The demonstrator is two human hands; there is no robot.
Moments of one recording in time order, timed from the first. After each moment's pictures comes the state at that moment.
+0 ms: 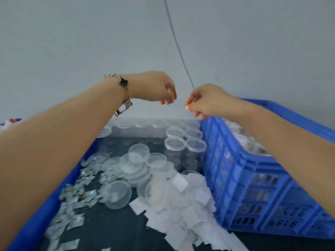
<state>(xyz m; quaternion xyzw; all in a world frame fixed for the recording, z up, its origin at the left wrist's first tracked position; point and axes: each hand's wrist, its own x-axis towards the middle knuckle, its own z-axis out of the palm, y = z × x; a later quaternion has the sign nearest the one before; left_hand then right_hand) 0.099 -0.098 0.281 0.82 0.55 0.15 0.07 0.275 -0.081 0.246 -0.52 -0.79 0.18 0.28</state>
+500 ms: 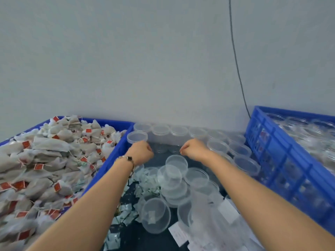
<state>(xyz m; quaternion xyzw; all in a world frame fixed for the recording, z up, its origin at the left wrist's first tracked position) -0.071 -0.038 0.094 0.61 0.75 0.19 0.18 0.113 0.033 0.101 -0.55 -0.79 0.24 0.13</state>
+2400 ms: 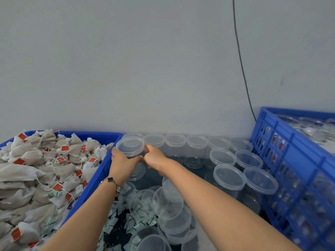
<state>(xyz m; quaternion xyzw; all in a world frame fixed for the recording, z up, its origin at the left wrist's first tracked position) -0.119 0.053 0.024 0.40 0.71 0.55 0.22 -0.005 0.081 0.066 -0.43 -0.70 0.52 0.24</state>
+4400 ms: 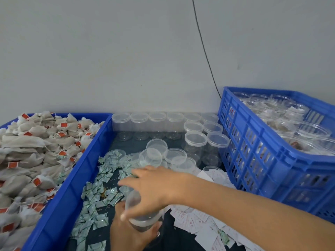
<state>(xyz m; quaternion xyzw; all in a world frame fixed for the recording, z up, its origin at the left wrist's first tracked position) 0.061 -0.160 0.051 0.38 0.84 -0.12 0.37 0.112 -0.145 0.103 -0.28 -0.95 0.05 -0.12</state>
